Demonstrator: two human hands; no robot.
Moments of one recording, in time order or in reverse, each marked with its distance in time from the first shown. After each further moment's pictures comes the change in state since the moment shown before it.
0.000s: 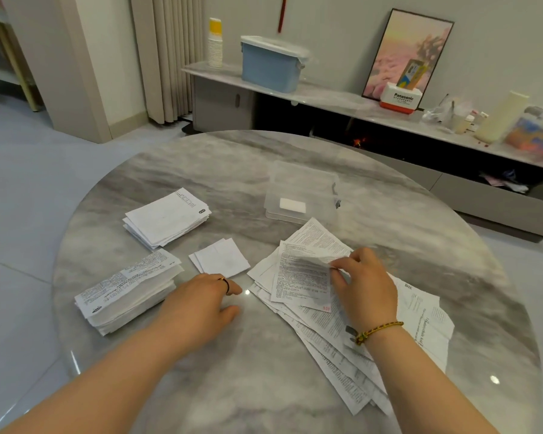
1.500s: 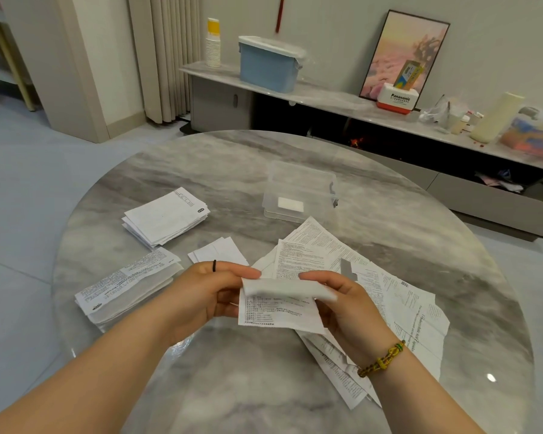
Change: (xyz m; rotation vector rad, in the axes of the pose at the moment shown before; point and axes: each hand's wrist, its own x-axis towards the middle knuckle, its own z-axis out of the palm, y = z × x) left_hand -0.006 0.021 -0.027 -1.417 -0.186 -0.299; right_hand -0.026 -0.043 -0.032 1.295 -0.497 0.623
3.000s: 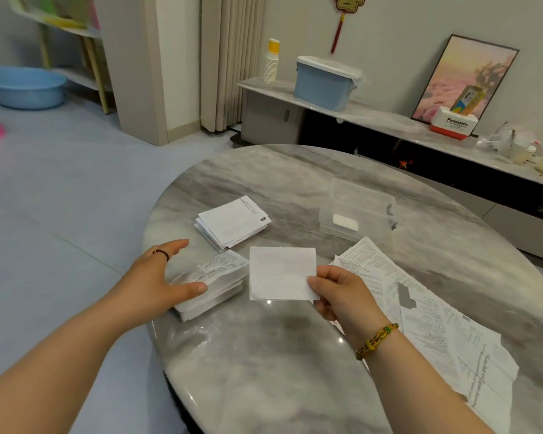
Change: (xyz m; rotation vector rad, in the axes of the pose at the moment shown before) left_hand -0.047 0.005 -0.129 0.887 0.497 0.195; right_hand 0.026 -0.004 0.077 -0.258 -0.074 0.033
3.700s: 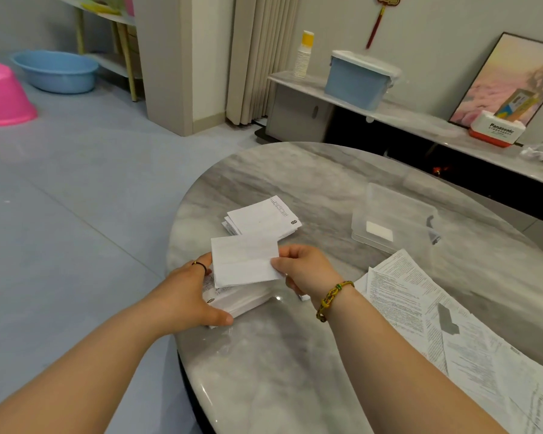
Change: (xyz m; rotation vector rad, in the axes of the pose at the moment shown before) left_hand 0.019 -0.024 0.008 0.057 -0.215 -0.024; right_hand 0.055 -0.026 0.079 -0.240 -0.229 -0.044
